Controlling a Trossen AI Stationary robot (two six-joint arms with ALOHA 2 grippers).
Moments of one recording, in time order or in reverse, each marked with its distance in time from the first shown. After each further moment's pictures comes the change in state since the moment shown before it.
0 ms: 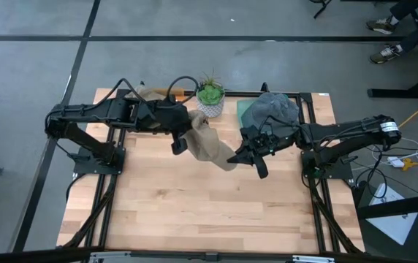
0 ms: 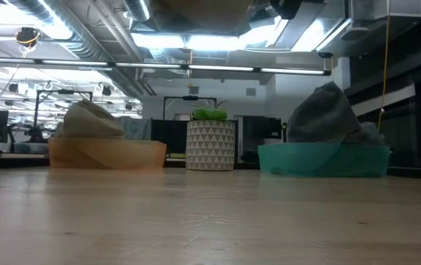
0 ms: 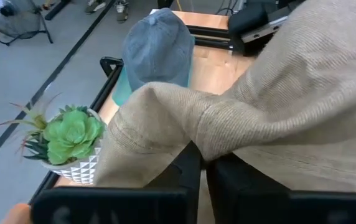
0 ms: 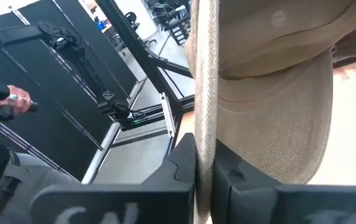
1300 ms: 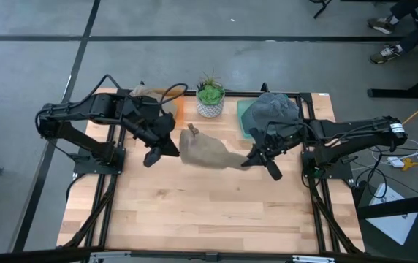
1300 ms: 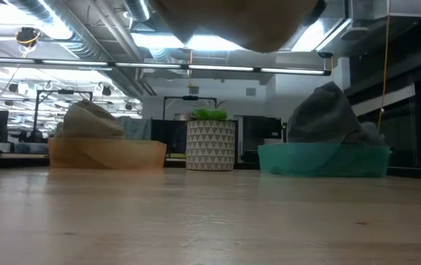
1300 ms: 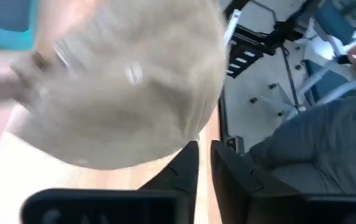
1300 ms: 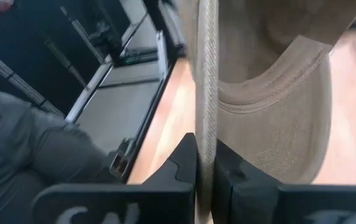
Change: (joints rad) left arm -0.002 -0.093 0.000 -0.136 0.612 -0.226; right arm -0.013 -0.105 0.000 -0.332 -0.091 -0.220
